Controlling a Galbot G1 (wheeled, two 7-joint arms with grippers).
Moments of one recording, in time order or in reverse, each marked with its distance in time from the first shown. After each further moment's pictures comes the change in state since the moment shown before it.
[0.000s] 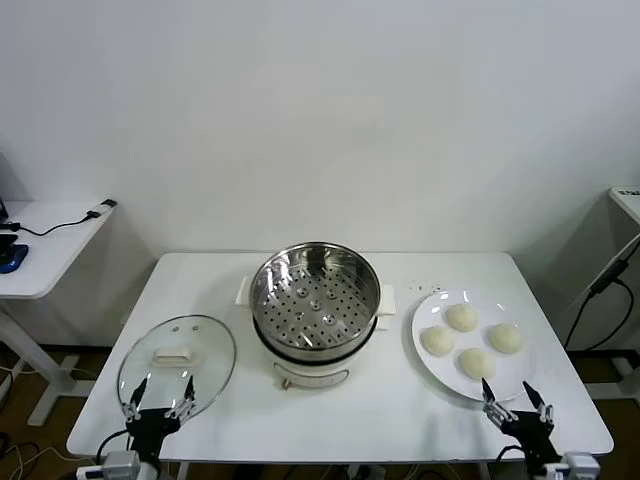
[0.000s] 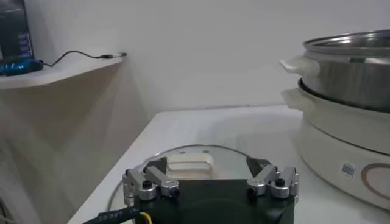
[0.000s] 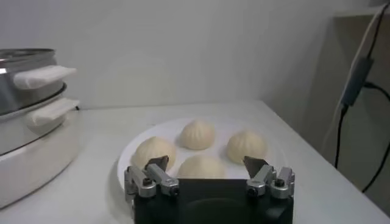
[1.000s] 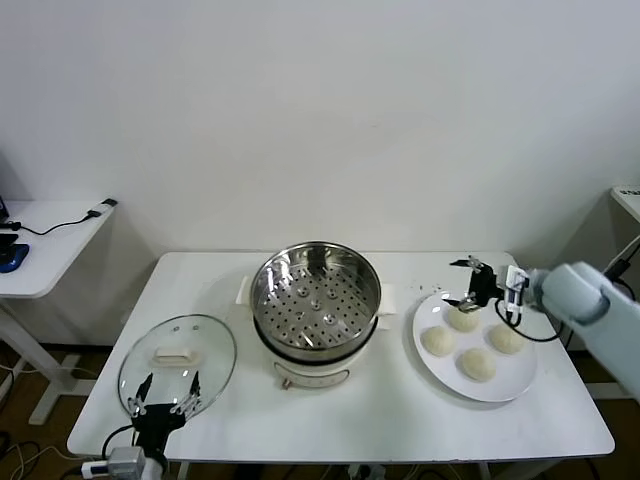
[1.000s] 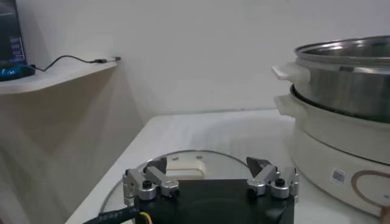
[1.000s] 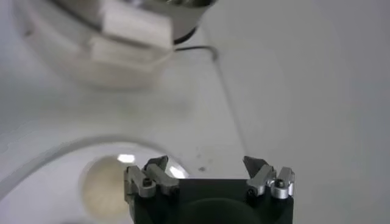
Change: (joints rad) left arm -0.002 -0.006 0.018 -0.016 0.009 0.006 0.001; right arm 1.544 -0.597 -1.336 -0.615 -0.316 0.077 -0.955
